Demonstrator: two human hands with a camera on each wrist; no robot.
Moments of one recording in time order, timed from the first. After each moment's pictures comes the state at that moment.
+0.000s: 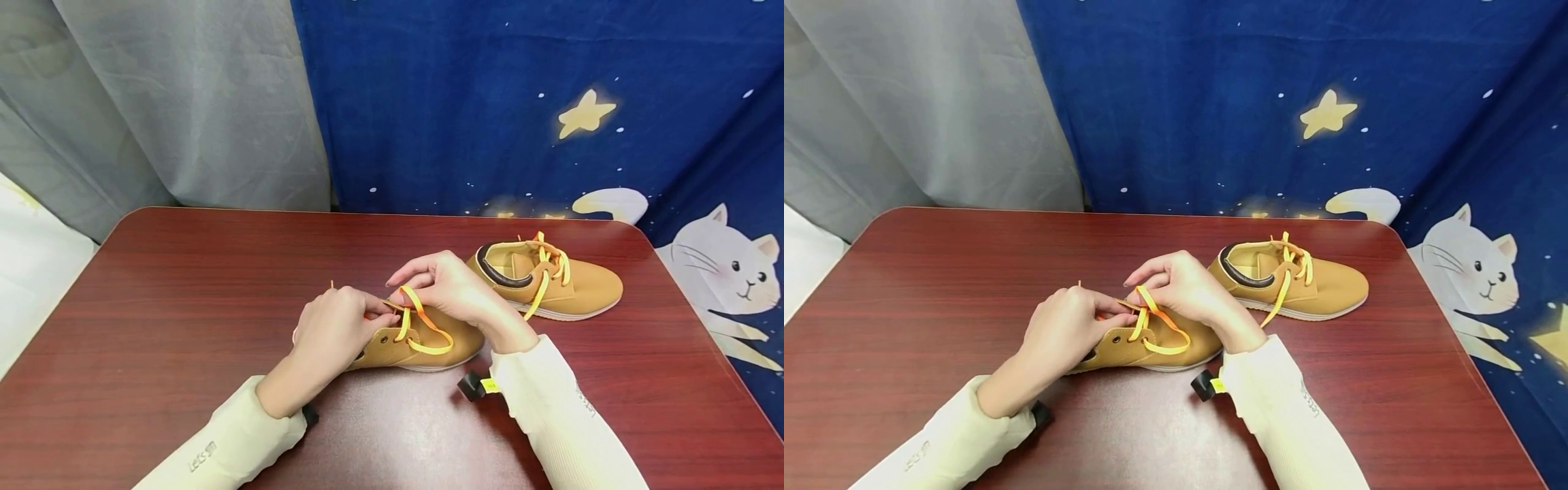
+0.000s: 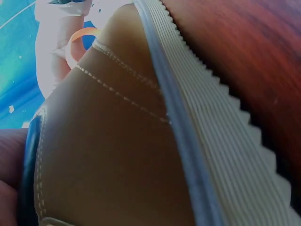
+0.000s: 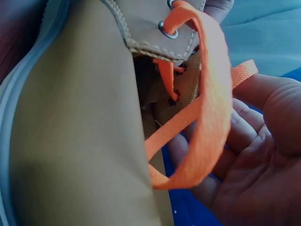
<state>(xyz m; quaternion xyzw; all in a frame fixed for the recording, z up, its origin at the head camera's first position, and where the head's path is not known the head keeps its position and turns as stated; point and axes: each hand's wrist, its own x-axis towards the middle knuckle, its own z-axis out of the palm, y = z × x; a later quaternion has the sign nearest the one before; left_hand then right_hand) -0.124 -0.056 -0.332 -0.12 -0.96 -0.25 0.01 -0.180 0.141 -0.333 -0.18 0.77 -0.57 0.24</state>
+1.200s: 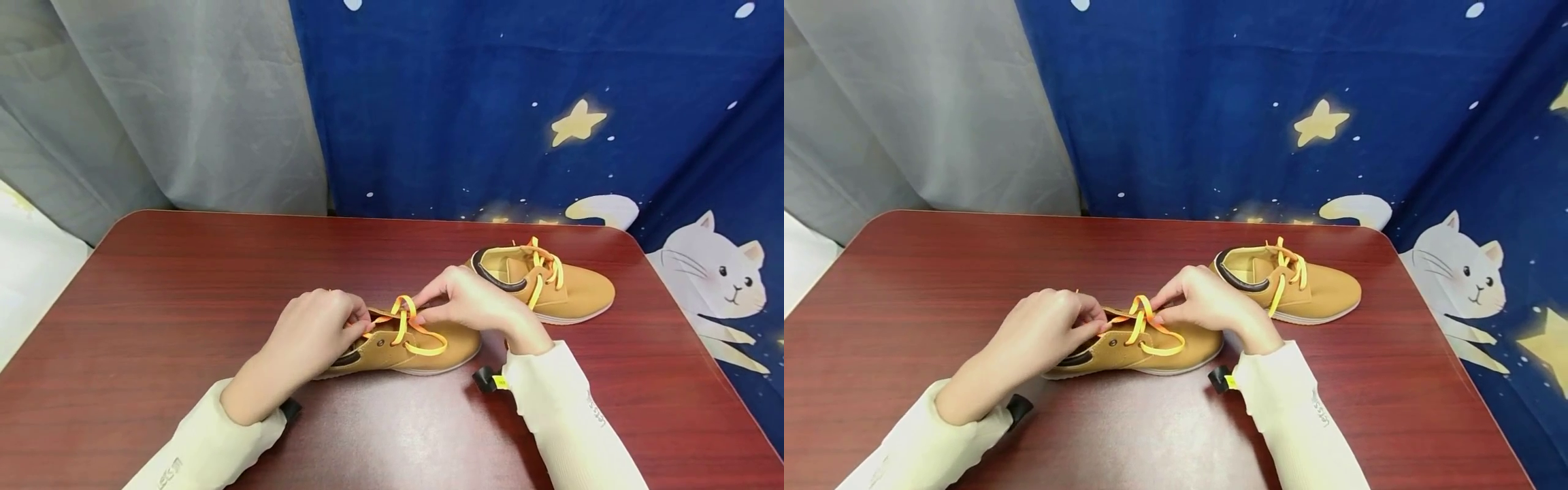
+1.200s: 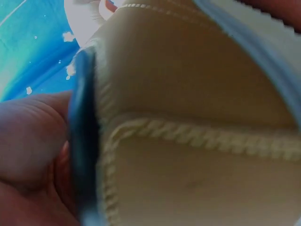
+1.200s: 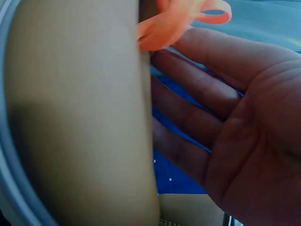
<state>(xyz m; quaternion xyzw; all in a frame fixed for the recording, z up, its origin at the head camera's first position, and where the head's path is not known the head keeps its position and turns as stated) -0.122 -0.077 -0.313 -0.20 -0.96 -0.19 0.01 -0.182 0.172 -0.331 -0.32 0.86 -0.35 0.18</state>
